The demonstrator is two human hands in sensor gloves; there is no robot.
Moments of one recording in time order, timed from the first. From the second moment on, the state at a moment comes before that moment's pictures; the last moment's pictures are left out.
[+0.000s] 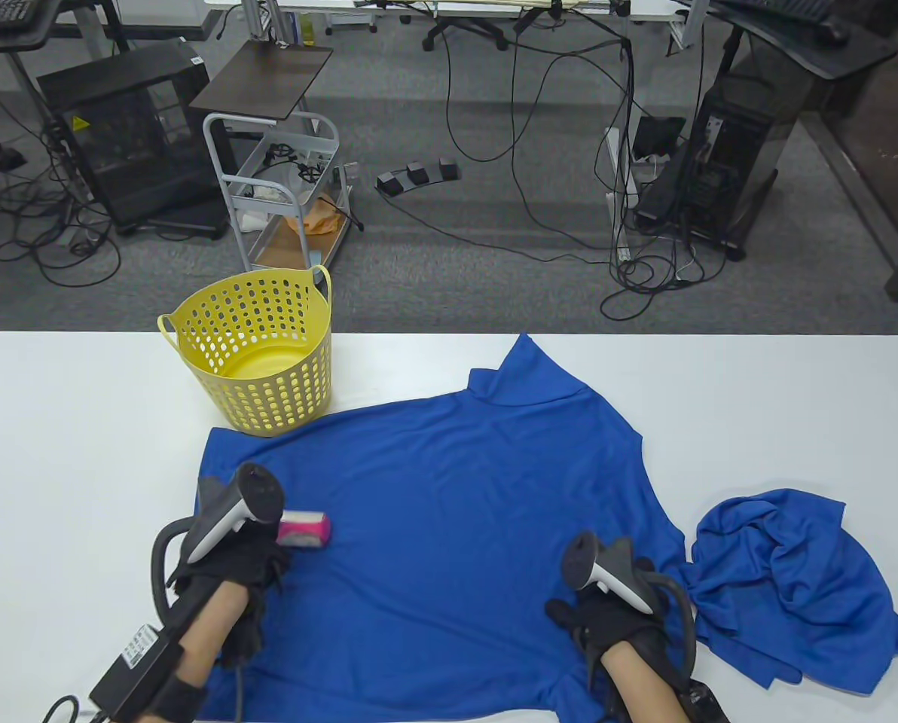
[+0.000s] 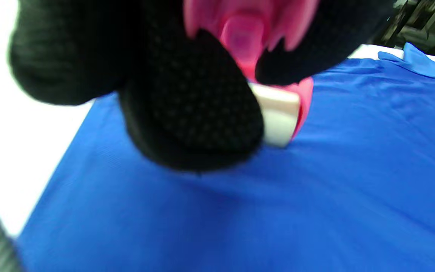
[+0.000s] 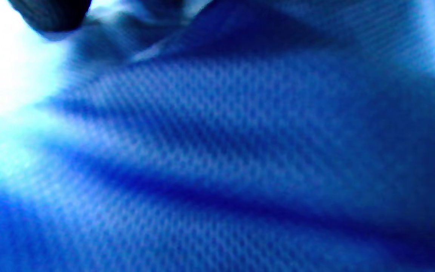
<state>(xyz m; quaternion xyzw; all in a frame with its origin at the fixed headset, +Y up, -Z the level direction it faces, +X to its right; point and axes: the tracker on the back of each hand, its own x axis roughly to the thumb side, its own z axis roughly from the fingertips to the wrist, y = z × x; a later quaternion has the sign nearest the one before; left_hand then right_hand) -0.266 -0.670 -0.342 -0.26 0.10 0.06 0.96 0.170 -0.779 -0.335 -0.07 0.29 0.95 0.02</state>
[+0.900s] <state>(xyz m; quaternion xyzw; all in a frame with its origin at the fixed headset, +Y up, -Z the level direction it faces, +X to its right) -0.310 -0.682 -0.350 -0.17 0.09 0.02 0.98 0.171 -0.782 -0.332 -0.07 0.28 0.96 0.03</state>
